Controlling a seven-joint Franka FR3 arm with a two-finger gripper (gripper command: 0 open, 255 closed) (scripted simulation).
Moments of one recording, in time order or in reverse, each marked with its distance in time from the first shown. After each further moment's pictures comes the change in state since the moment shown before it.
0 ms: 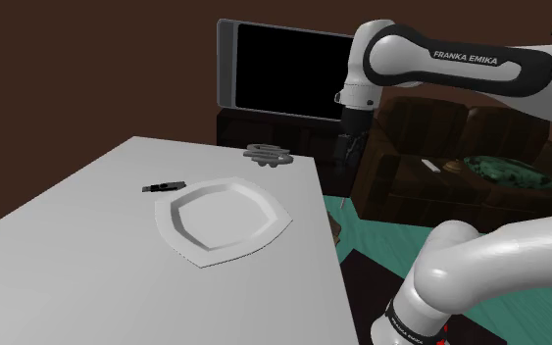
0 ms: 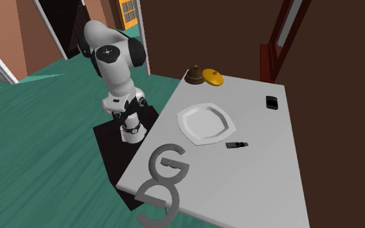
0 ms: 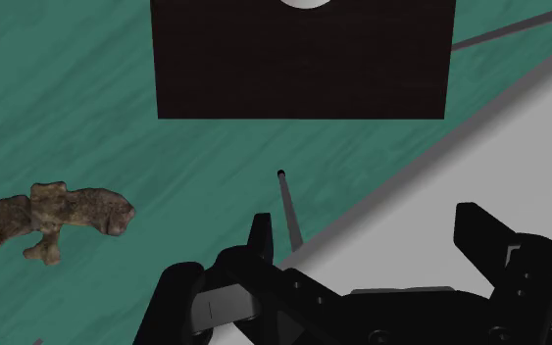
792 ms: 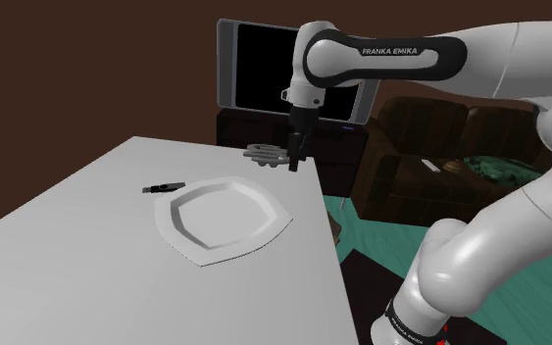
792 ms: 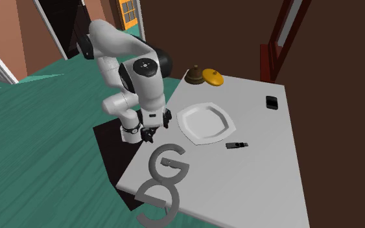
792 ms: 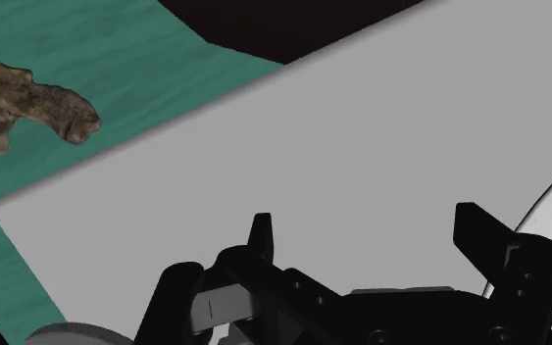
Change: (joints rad) arm 0.112 0.329 0.050 0.192 0.027 0.169 -0.129
